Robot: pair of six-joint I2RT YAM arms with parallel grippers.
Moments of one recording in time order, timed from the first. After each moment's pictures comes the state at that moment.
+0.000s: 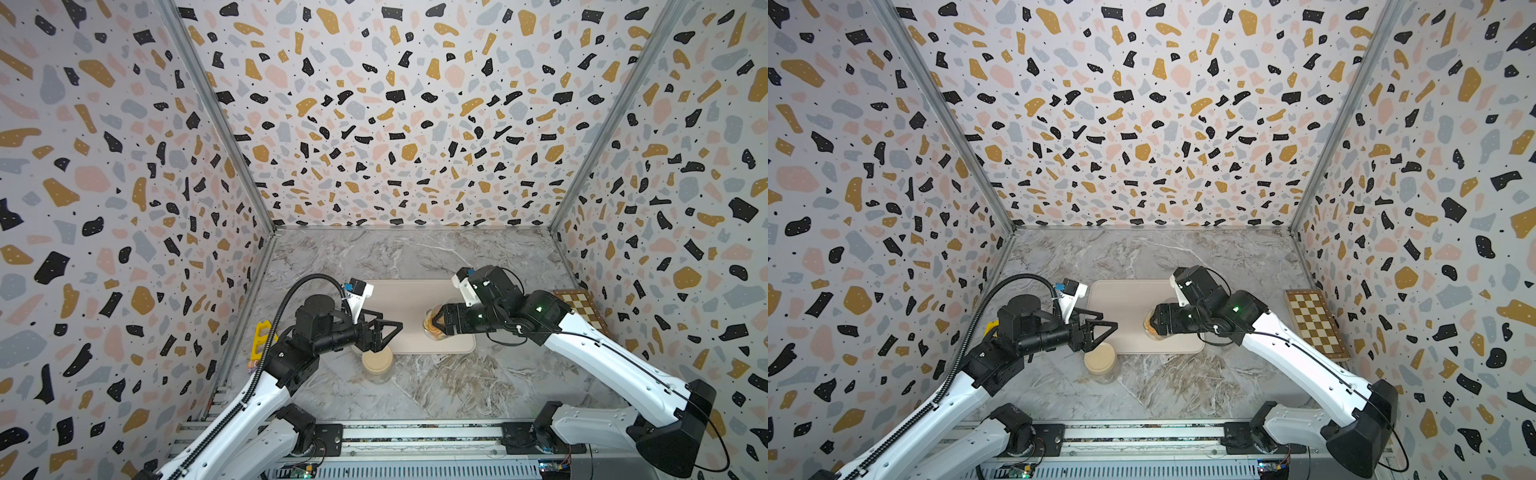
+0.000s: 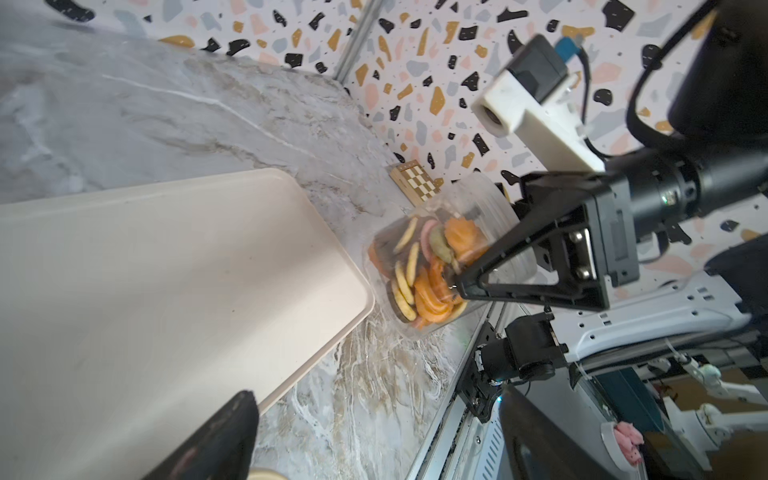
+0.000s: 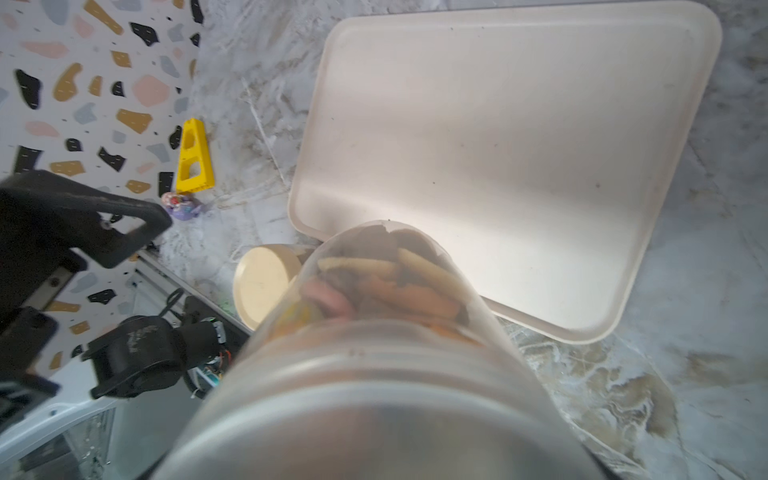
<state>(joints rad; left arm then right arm) -0.53 0.78 0.66 -0.23 0.60 -0.40 0.78 1.22 1.24 -0.88 -0.21 0.58</state>
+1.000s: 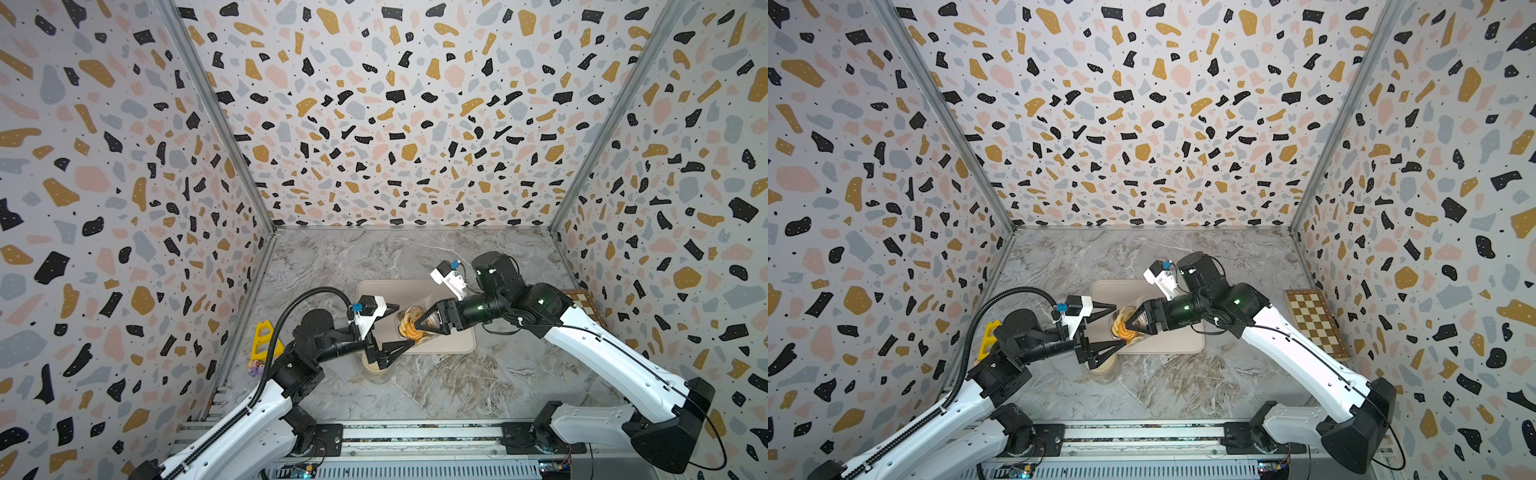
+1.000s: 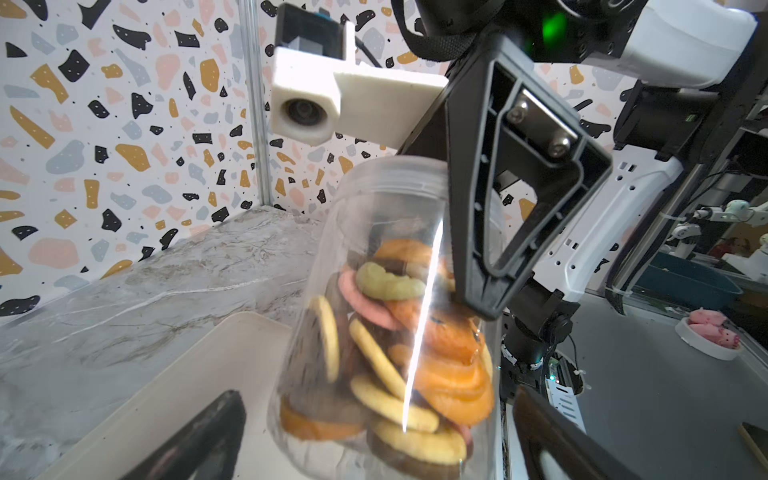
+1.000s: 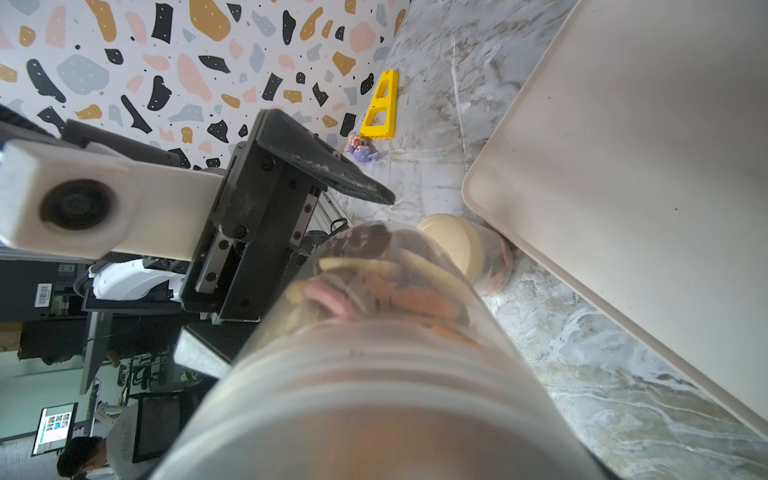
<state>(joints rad) -0.63 0.76 0.52 0.18 0.65 -0.08 0.78 1.24 1.28 -0.74 -0.67 0.53</state>
